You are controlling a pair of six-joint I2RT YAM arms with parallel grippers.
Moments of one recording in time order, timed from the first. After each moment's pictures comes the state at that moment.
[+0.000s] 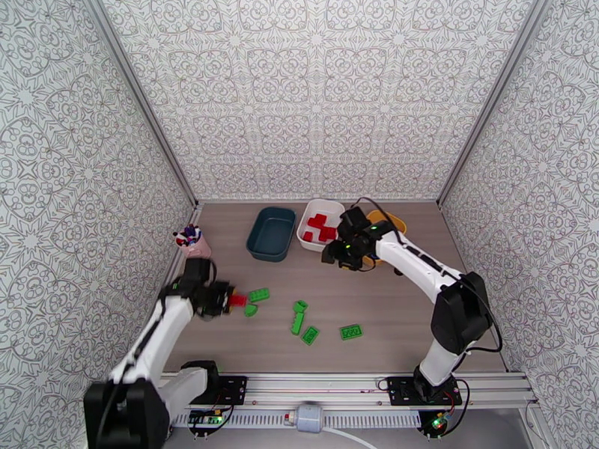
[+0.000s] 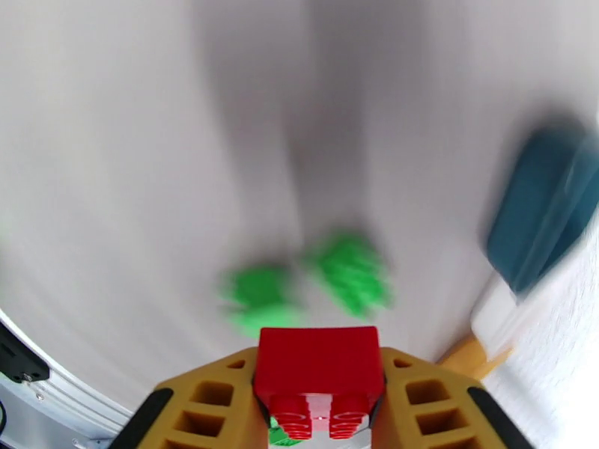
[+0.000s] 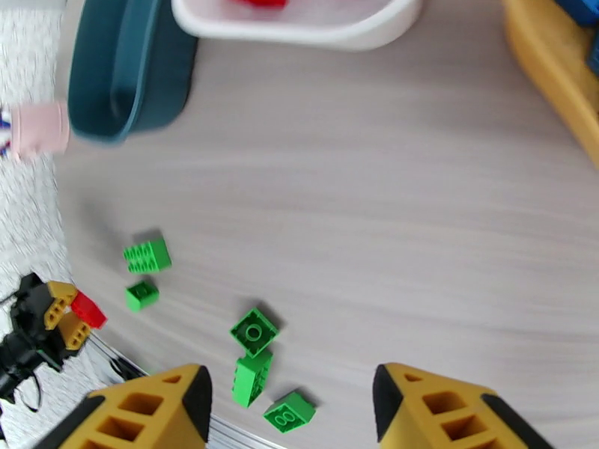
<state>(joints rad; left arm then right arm) -0.04 1.20 0.88 -0.79 0.25 -1.31 0.48 1.73 1.46 -0.86 -0.34 0.66</state>
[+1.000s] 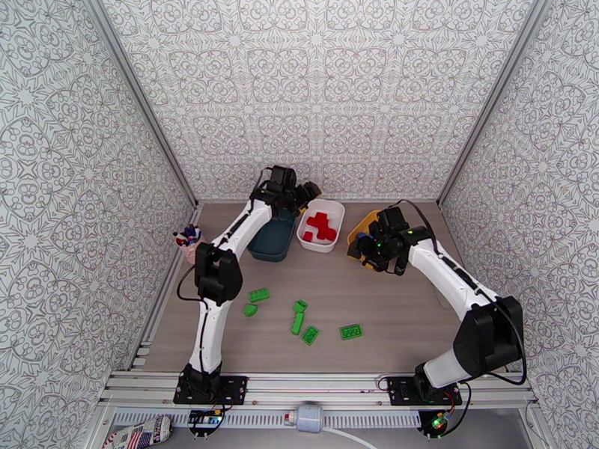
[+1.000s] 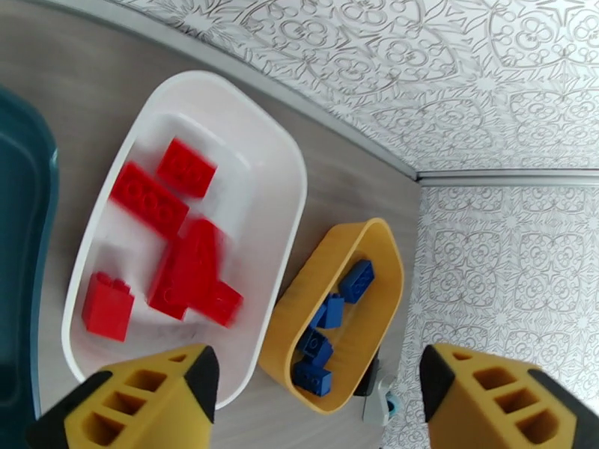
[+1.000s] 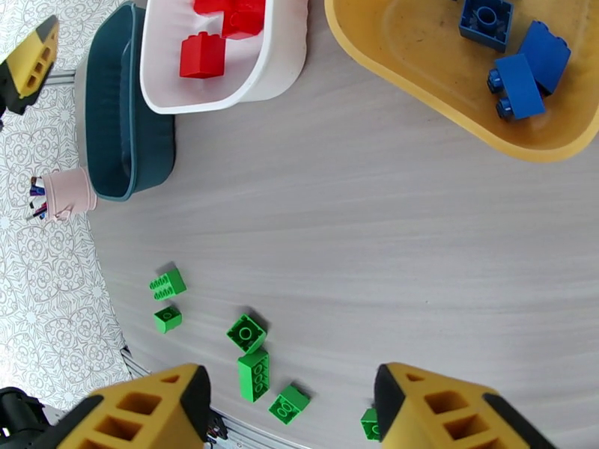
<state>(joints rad) -0.38 2.27 2.21 -0.59 0.38 -0.95 0.30 1.53 1.29 -0.84 -0.40 0.69</state>
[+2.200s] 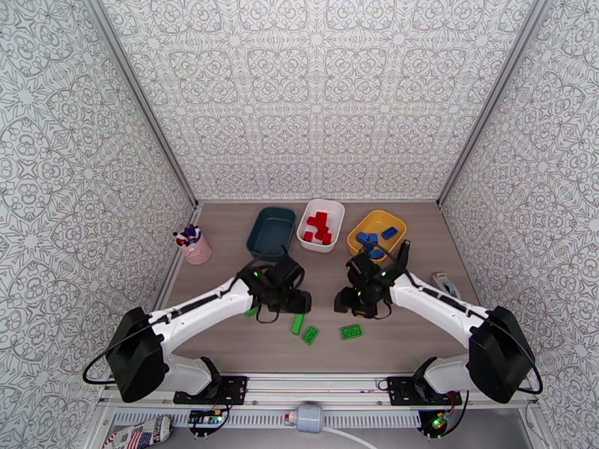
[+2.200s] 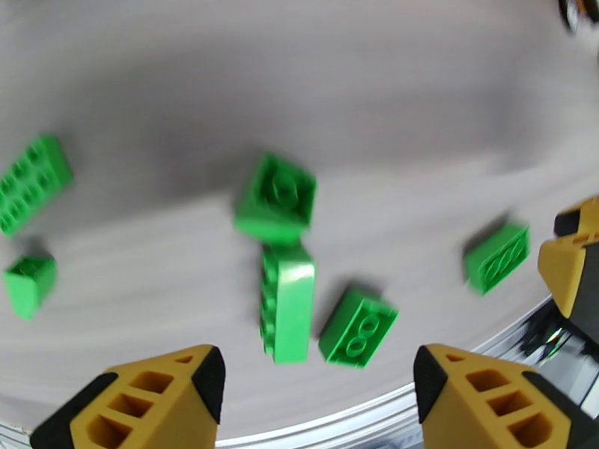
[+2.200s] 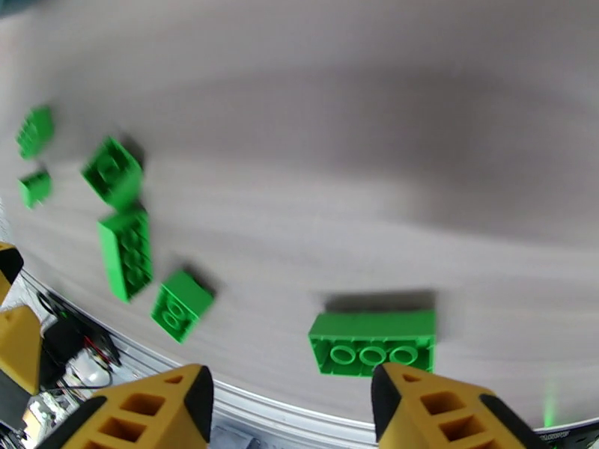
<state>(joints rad) -0.86 1.42 1.00 -0.80 0.08 -0.72 0.69 1.42 0.93 -0.82 -0.28 0.79</state>
